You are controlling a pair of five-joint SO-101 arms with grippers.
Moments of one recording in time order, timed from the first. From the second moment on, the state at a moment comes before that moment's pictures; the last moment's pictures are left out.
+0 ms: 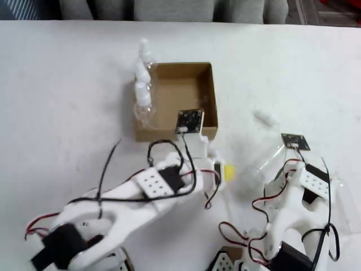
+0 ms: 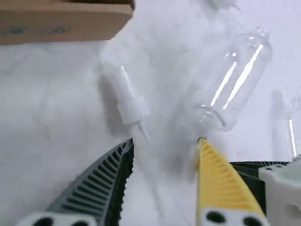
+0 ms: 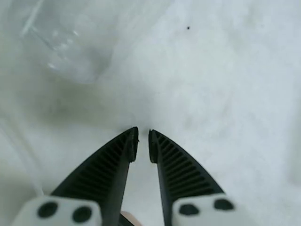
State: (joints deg) left arm 45.6 -13.4 48.0 27.9 52.4; right arm 30.1 -25.0 60.2 61.2 30.0
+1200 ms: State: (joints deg) left arm 41.9 10.7 33.0 27.9 54.7; right arm 29.3 -25.0 60.9 61.2 32.2
